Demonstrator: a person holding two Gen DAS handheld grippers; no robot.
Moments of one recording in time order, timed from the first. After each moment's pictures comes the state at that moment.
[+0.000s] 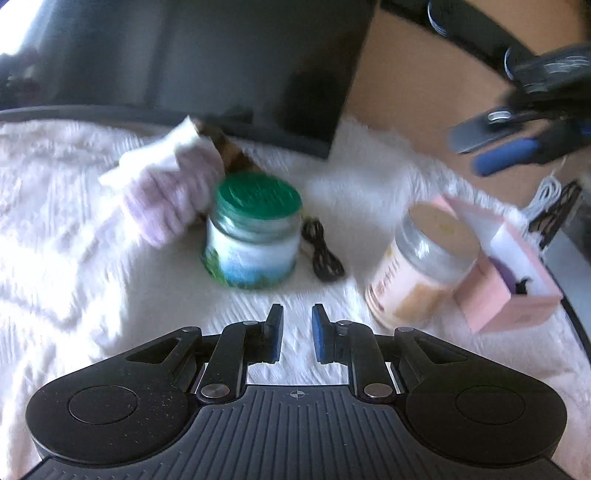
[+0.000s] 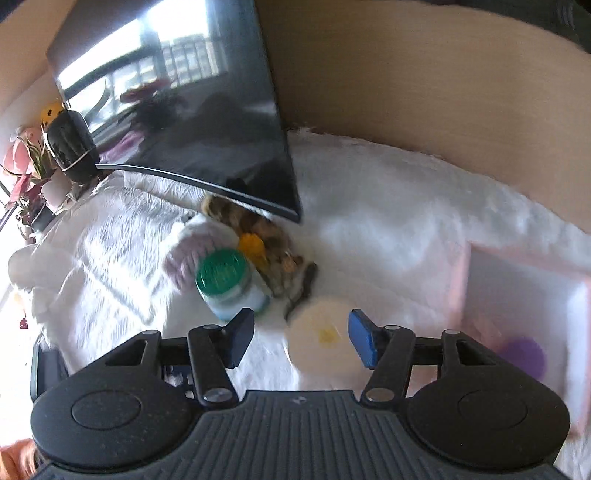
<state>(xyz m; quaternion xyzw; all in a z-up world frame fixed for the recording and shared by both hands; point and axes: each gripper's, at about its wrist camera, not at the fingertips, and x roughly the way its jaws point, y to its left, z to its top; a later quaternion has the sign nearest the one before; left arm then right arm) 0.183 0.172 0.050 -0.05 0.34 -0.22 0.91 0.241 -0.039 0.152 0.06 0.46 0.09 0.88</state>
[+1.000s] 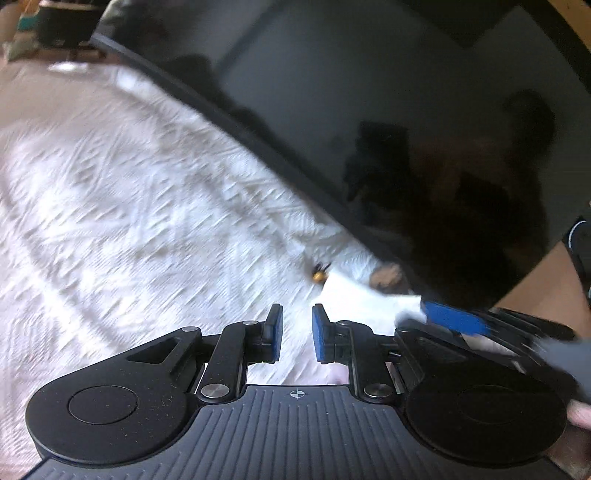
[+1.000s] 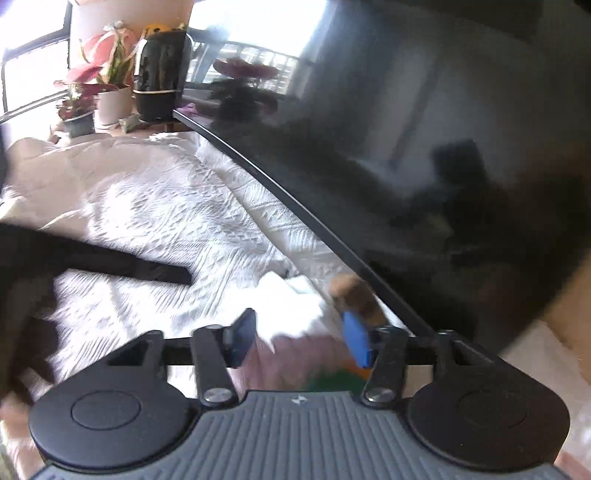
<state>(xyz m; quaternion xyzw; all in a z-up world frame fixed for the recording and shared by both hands) 0.259 0.353 0.074 -0.26 0.36 -0.11 0.89 0.309 0.155 0.095 -0.17 0.33 0.18 0.91</state>
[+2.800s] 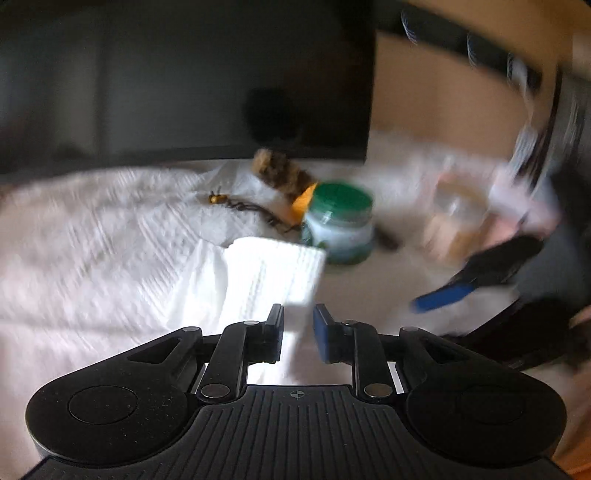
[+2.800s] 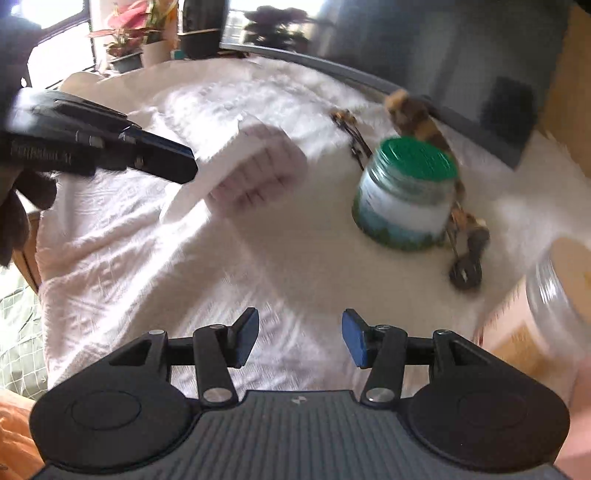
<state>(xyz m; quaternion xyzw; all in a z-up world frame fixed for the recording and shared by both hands) 0.151 0.281 0.062 0.11 0.31 -0.24 0.91 0.168 0.096 0.011 -0.15 0.41 0.22 0.87</state>
